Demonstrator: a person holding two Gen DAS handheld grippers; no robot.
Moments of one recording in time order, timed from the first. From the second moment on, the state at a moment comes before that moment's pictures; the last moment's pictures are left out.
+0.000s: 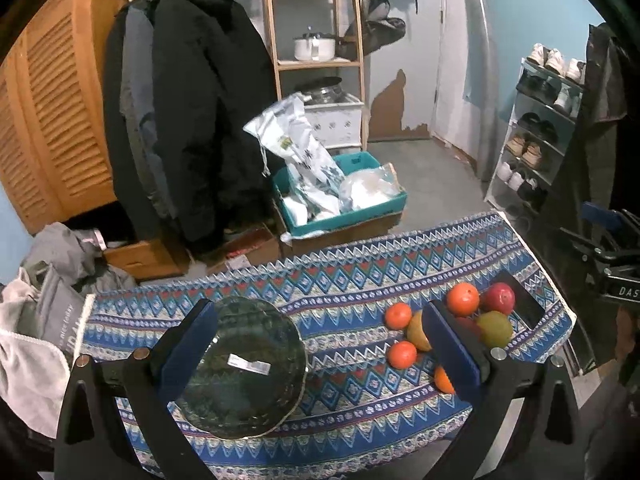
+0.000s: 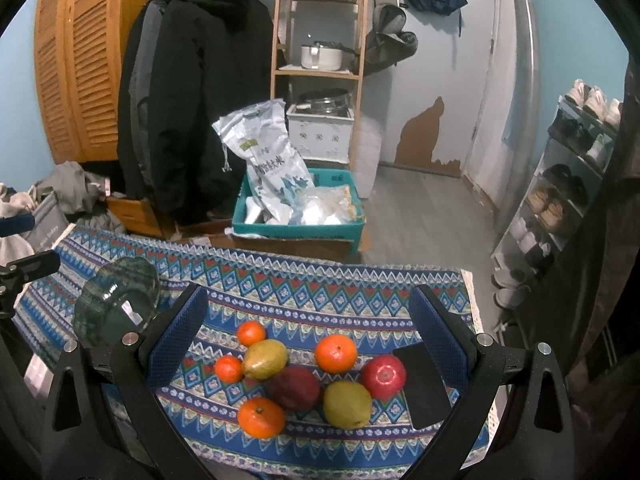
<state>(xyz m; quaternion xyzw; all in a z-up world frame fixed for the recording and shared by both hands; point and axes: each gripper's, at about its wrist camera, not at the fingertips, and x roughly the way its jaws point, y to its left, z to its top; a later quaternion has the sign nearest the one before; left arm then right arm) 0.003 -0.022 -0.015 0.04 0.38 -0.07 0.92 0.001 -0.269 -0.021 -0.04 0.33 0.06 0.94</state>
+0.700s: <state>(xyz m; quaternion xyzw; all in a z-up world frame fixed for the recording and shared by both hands) 0.043 -0.070 -0.096 0.07 0.48 -0.11 0.87 0.016 -0.318 -0.098 -0.05 0.43 0.01 0.90</state>
